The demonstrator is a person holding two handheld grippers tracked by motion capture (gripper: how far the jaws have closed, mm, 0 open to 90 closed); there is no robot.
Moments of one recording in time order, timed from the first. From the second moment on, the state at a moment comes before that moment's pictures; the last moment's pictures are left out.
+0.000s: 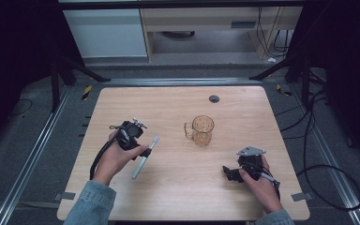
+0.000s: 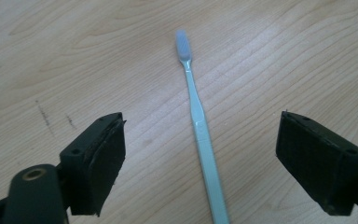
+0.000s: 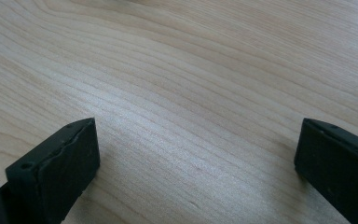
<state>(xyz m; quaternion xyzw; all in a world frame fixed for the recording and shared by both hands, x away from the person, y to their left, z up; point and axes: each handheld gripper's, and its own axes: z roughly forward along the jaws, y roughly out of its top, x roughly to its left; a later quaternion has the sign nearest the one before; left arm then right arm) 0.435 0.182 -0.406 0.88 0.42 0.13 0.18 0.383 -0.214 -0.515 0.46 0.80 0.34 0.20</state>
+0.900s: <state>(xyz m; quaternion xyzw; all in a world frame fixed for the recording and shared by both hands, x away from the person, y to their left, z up) 0.473 0.159 -0.430 0.90 0.43 0.04 0.07 0.383 -0.213 -0.515 0.46 0.79 0.34 0.20</state>
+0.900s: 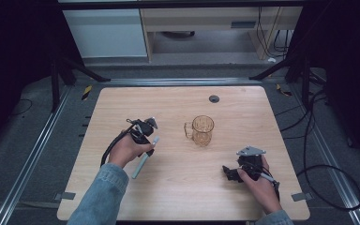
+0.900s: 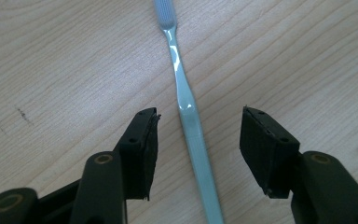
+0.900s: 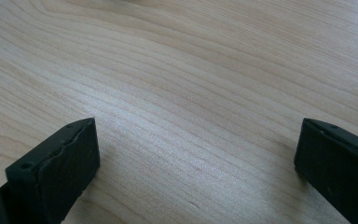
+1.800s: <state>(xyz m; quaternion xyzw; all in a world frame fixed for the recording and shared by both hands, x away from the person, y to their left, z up) 0.488 0.155 -0.455 0.88 0.47 0.03 0.04 0.383 -0.213 -0.515 0.46 0.79 0.34 0.20</state>
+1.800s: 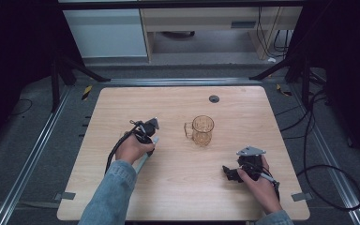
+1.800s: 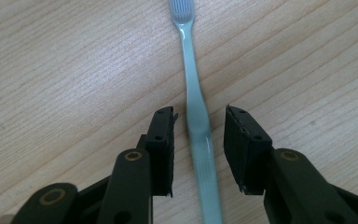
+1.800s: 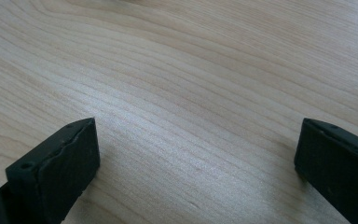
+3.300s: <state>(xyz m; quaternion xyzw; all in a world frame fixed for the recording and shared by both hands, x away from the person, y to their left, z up) 0.486 0.153 -0.453 0.88 0.47 0.05 0.06 0.383 -0.213 -0.515 0.46 0.79 0.34 0.20</state>
